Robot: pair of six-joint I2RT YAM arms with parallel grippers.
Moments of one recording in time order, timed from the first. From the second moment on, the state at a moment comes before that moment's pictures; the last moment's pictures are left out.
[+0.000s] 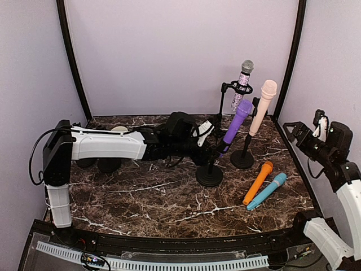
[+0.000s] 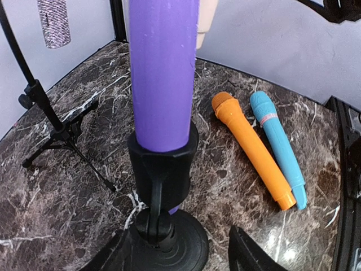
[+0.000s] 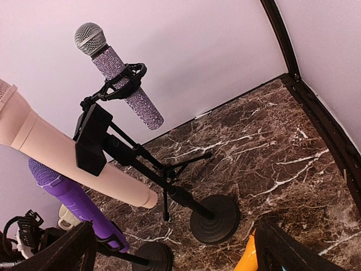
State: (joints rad) left arm -1.00 1.96 1.51 -0.04 0.08 0.01; right arm -0.03 0.54 0.66 -0.37 -0.26 0.55
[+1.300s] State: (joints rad) left arm -0.95 2.07 1.61 -0.05 0.25 0.08; right arm -0.03 0.62 0.66 -0.27 -0.29 0.59
